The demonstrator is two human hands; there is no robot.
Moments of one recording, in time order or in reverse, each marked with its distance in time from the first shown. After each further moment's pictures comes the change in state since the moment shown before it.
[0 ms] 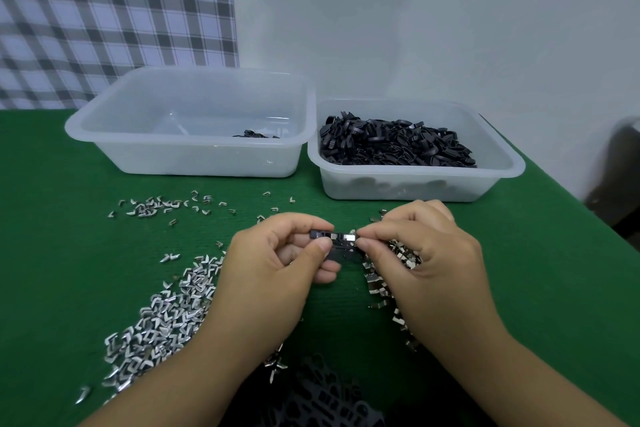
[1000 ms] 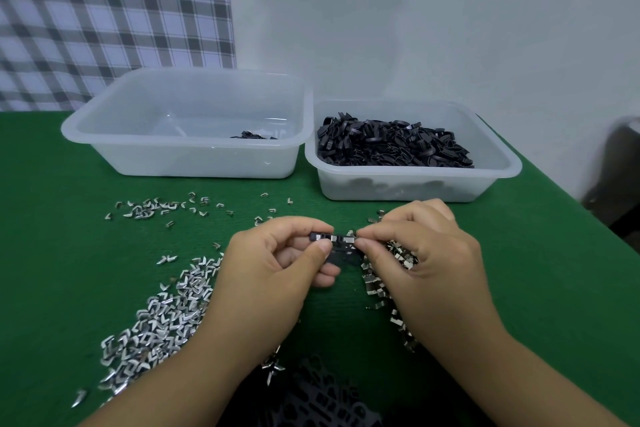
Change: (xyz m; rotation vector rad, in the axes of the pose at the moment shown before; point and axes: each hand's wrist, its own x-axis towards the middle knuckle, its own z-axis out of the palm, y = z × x) left_hand -0.001 0.000 -0.001 0.005 -0.029 0.005; right_hand 0.000 0.000 -0.002 -0.048 -0.011 0.002
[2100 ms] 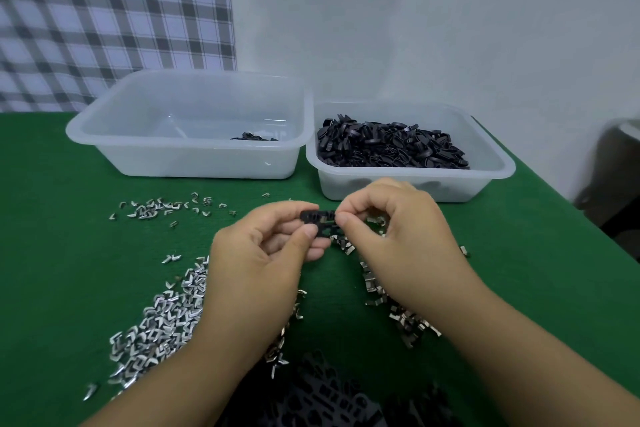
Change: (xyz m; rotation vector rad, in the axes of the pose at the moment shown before) left_hand 0.000 0.008 -0.001 -0.068 0.136 0.133; right_hand 0.034 -0.026 0.000 0.112 -0.304 0.273
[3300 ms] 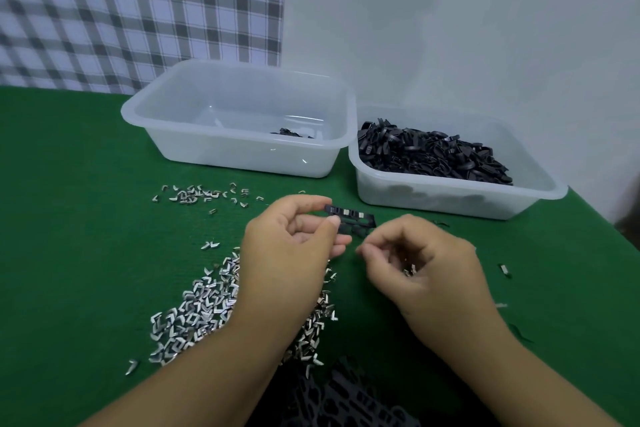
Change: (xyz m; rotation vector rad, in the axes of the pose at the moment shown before) left_hand 0.010 -0.008 -0.007 -0.039 0.151 -0.168; right_hand -0.020 0.015 0.024 0.155 0.032 -0.212
